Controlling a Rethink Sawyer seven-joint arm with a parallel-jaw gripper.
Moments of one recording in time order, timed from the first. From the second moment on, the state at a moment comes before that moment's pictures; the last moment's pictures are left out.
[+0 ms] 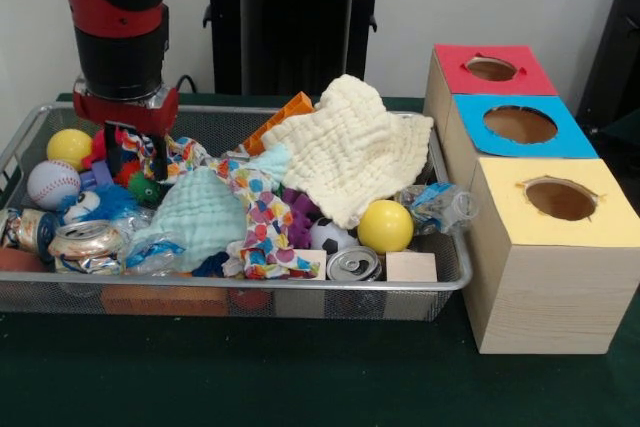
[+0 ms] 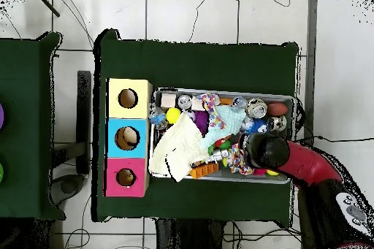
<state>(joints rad) -0.63 -0.51 0.04 1.63 -0.25 0.47 1.59</state>
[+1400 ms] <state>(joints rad) -0.54 -0.39 0.01 1.62 -0.09 0.28 1.59</state>
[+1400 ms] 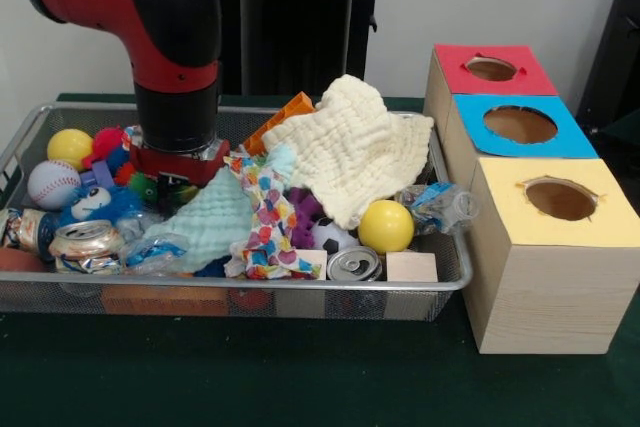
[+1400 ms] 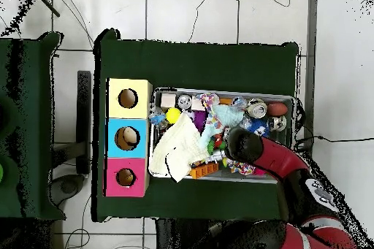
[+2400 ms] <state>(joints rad) -0.44 -0.44 -0.05 1.63 0.02 0.28 1.61</state>
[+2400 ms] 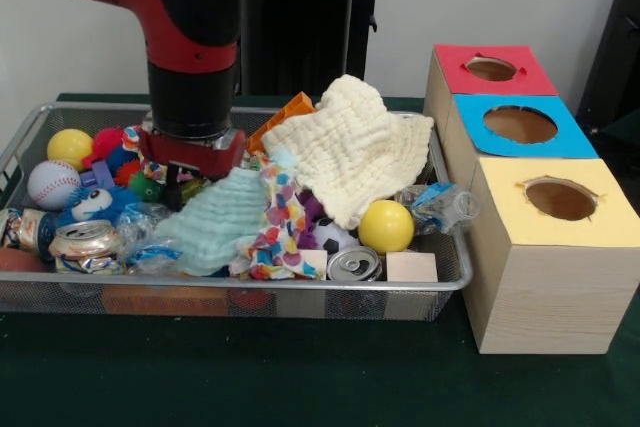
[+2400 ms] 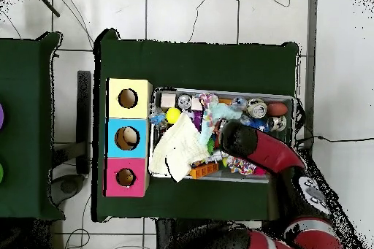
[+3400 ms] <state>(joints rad) -0.29 -0.48 -0.09 1.63 0.18 0.28 1.70</state>
